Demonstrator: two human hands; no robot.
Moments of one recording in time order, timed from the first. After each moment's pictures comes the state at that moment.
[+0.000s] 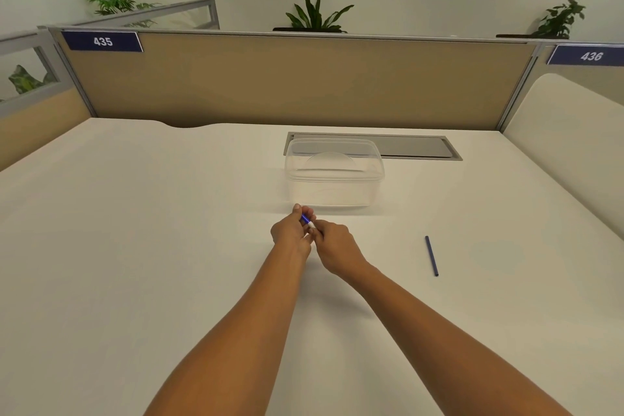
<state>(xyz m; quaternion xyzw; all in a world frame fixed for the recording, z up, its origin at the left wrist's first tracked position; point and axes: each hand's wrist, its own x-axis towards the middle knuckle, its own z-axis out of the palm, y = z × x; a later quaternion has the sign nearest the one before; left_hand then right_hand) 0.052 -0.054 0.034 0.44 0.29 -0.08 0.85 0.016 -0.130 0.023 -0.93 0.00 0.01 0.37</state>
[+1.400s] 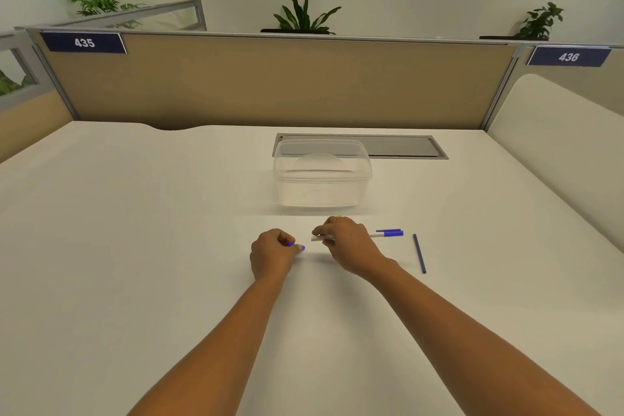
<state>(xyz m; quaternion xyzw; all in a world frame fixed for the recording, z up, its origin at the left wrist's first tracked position) 0.032 -0.033 -0.002 0.86 0.12 0.00 0.49 0.019 -0.173 0.018 -0.98 -0.09 -0.01 0.18</state>
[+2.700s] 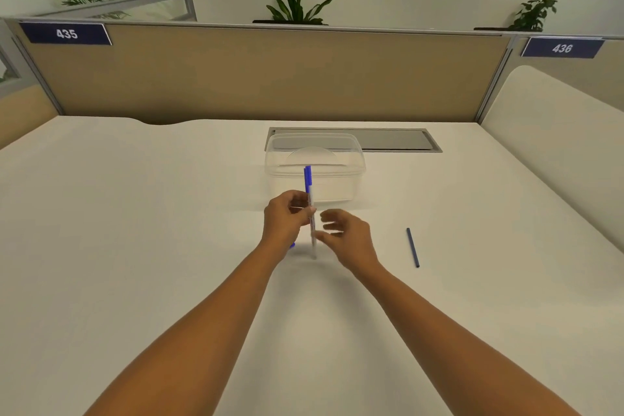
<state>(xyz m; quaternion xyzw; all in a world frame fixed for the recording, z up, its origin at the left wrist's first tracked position) 0.053 -0.058 0.030 0.77 -0.04 0.00 0.63 0.005 -0.174 0.011 -0.85 0.06 -0.11 0.52</state>
